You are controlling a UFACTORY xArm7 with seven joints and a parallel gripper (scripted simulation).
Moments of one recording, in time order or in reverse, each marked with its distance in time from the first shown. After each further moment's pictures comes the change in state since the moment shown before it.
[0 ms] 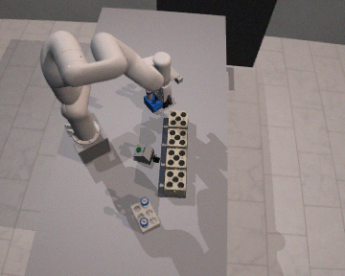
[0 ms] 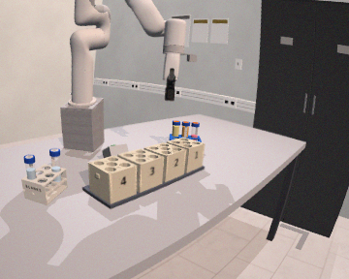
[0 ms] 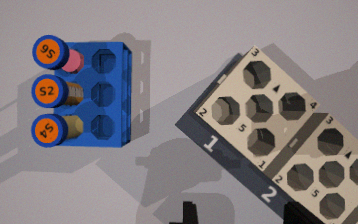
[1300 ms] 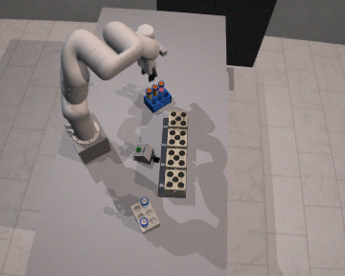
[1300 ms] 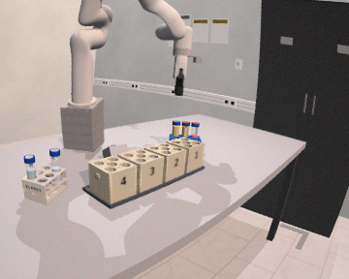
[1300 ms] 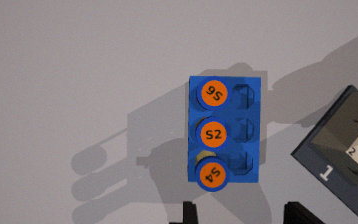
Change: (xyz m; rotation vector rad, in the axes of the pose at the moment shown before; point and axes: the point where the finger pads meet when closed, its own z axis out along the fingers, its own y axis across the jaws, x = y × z) arm 0.040 -0.167 0.000 0.001 0.001 -0.003
